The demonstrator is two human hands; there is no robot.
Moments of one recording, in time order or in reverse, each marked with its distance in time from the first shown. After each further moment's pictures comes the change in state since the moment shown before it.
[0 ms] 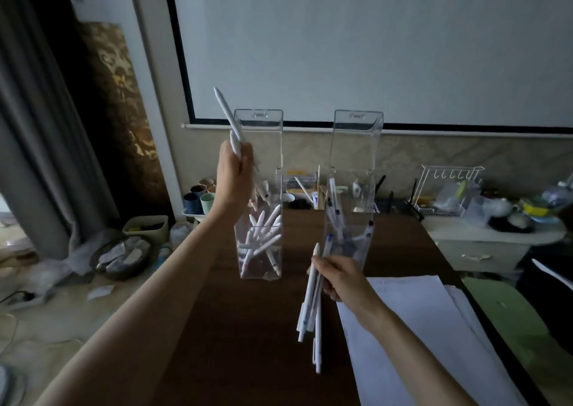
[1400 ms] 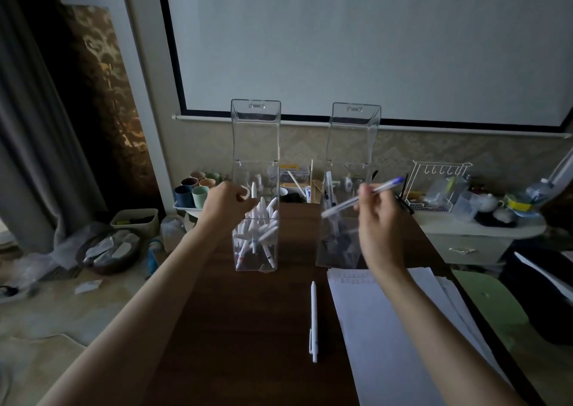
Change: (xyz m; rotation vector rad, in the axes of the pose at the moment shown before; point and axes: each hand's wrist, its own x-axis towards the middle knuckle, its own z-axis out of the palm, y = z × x) left_hand -0.028 -0.021 -0.026 0.619 -0.438 -0.196; right_hand 0.017 -0.044 -0.027 -0.131 0.601 -0.554
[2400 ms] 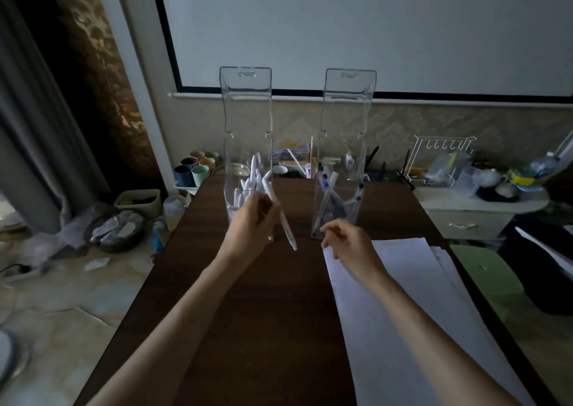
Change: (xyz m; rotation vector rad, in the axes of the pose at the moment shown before) left_hand -0.088 0.028 0.047 -0.552 -0.065 0.066; right_hand -0.053 0.064 -0.011 -0.212 -0.535 0.267
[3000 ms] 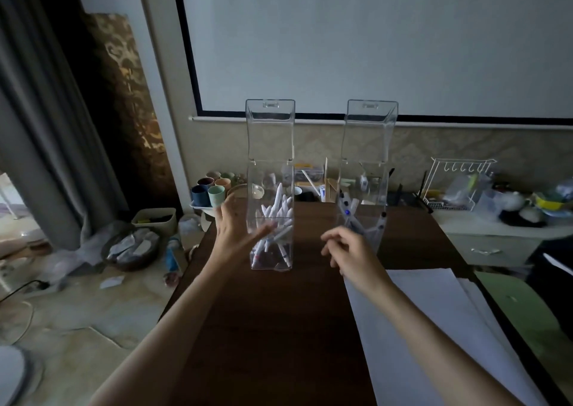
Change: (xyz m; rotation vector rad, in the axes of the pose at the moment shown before) left_hand 0.044 -0.056 -0.044 0.170 0.189 -0.055; right_hand 0.026 -0.040 0.015 0.069 -0.031 -0.026
